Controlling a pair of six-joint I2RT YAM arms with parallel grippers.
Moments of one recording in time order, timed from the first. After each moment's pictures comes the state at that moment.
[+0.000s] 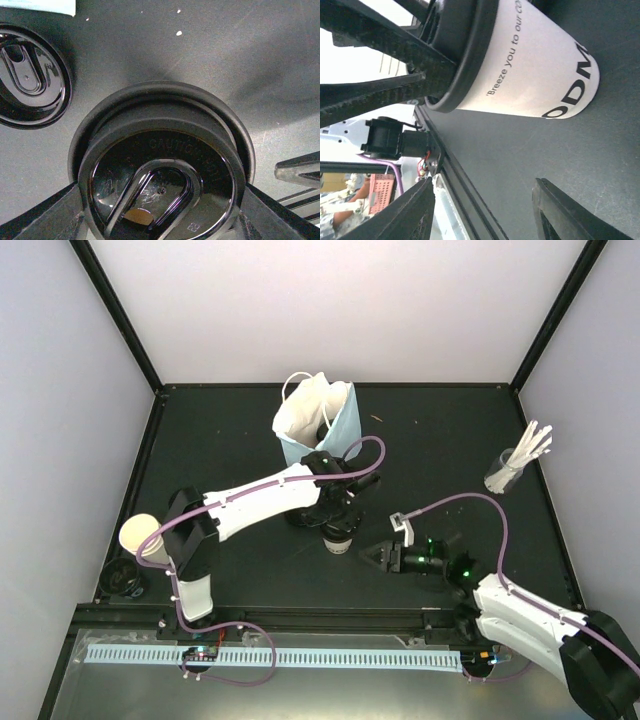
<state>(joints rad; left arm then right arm) -1.00 1.85 1.59 -1.19 -0.01 -0.61 0.61 0.83 0.13 0.22 -0.68 0.85</state>
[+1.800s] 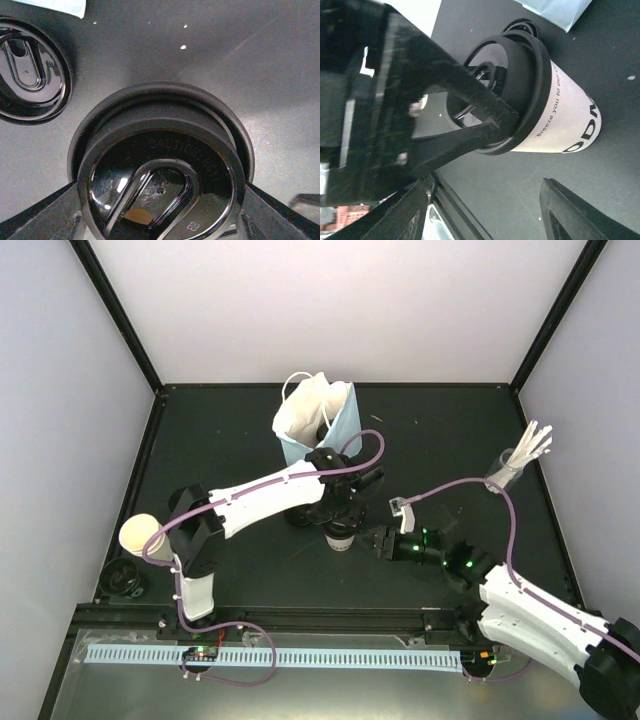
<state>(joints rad) -1.00 1.88 1.64 -1.20 -0.03 -0.73 0.73 0.80 0.30 0.04 -0.41 0.91</state>
